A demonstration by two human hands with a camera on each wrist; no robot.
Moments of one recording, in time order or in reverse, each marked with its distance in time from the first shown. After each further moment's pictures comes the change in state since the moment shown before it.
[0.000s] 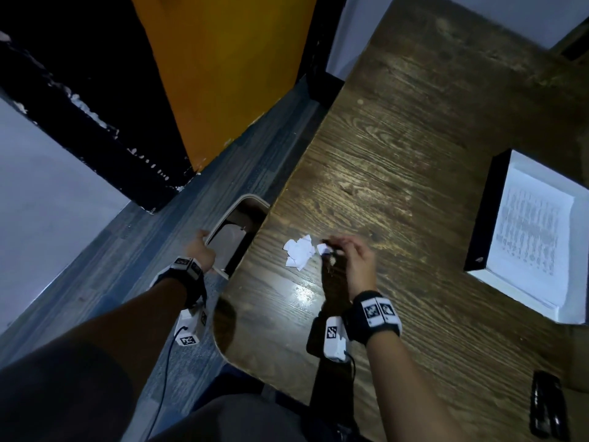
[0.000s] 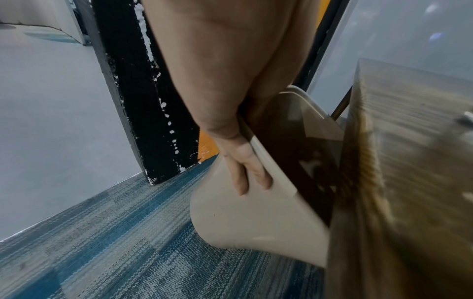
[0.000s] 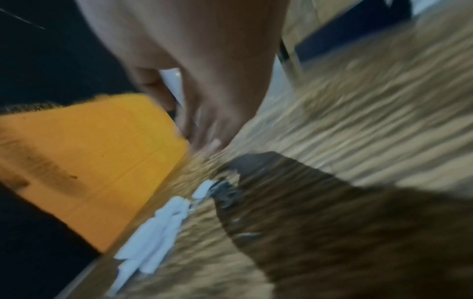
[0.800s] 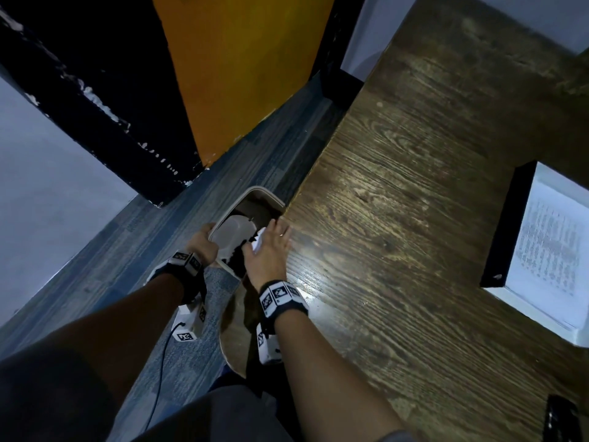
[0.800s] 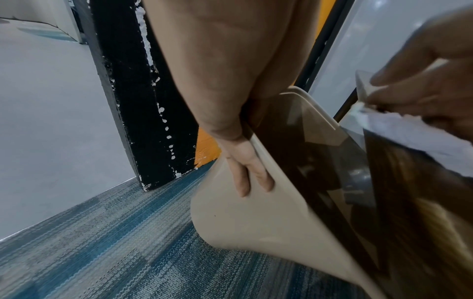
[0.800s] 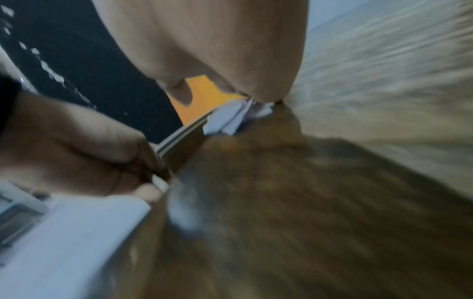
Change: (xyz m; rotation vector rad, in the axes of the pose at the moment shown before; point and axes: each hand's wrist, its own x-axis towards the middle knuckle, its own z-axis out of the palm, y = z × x) left_hand 0.027 -0.002 -0.014 -0.085 -0.042 0.017; right_hand -0.010 0.018 0.175 -0.803 -0.281 -0.143
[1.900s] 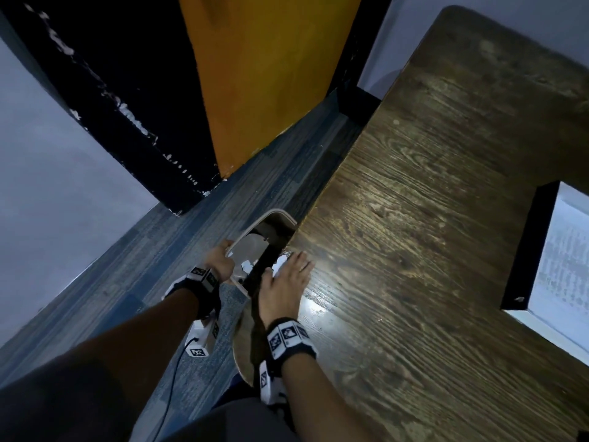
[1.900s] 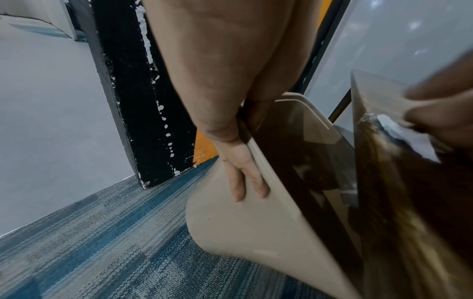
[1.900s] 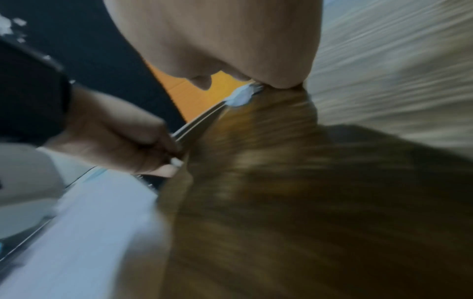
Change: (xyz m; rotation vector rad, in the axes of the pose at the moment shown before) left_hand 0.001 -0.019 0.001 0.008 -0.056 0.016; right_hand -0.040 0.009 0.017 -0.024 0.071 0.117
